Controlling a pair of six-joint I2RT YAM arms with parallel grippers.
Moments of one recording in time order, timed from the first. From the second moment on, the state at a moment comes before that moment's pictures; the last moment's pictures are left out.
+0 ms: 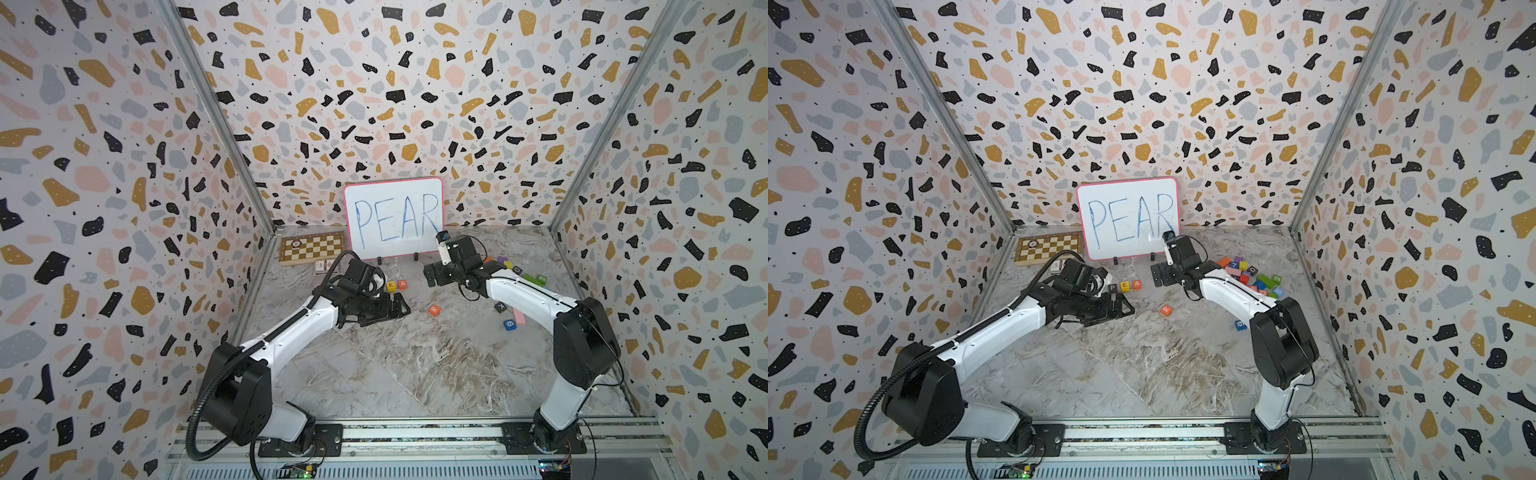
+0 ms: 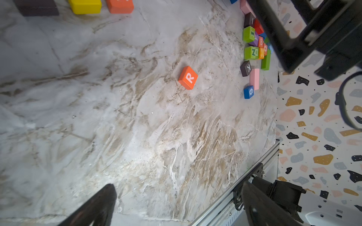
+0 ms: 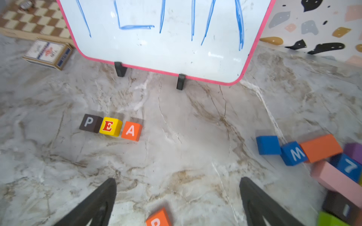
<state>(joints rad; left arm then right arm) -0.48 1.42 1.04 -0.60 0.45 -0.55 0.51 1.77 1.33 -0.30 -0.01 0.12</state>
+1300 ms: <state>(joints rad) -0.47 1.43 0.97 -0.61 0.43 -0.53 0.59 1.98 1.32 -0.51 -0.12 -0.27</state>
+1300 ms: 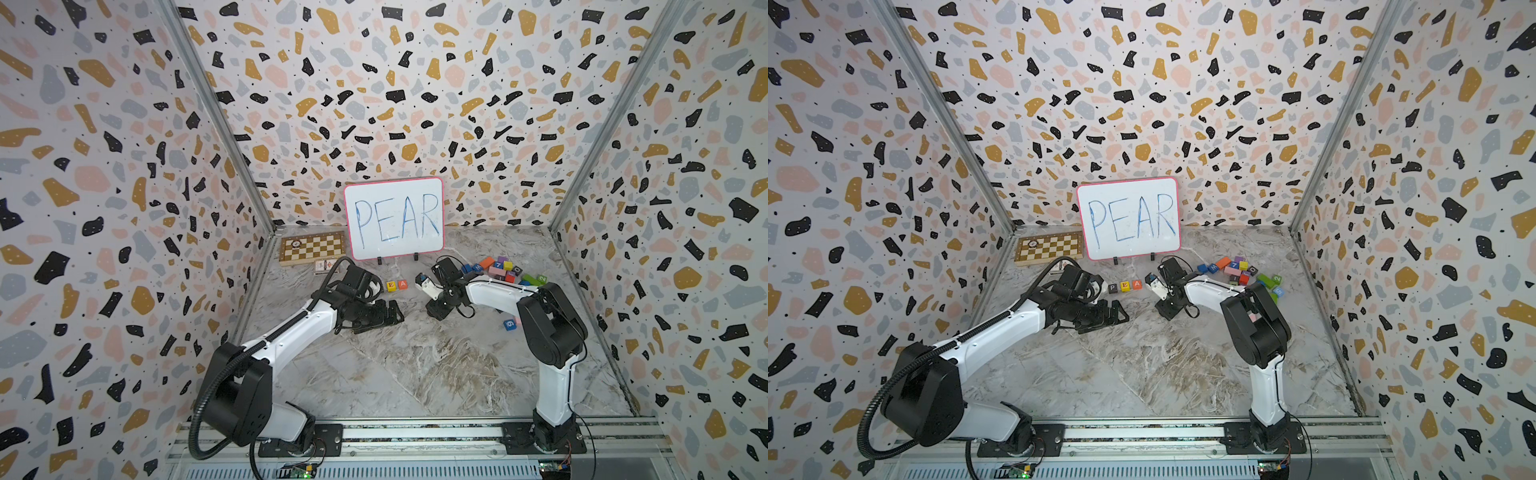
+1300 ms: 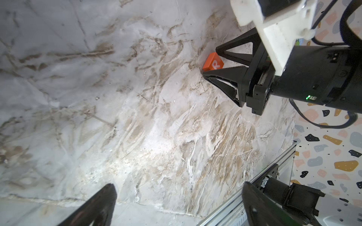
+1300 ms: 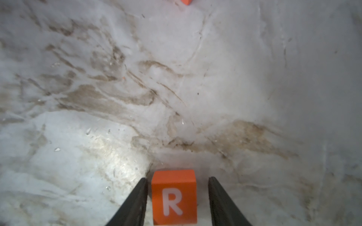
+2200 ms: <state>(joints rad) -0.47 1.43 0.97 -0.60 0.43 -0.53 0.62 2.00 1.38 -0.60 -0.11 -0.15</state>
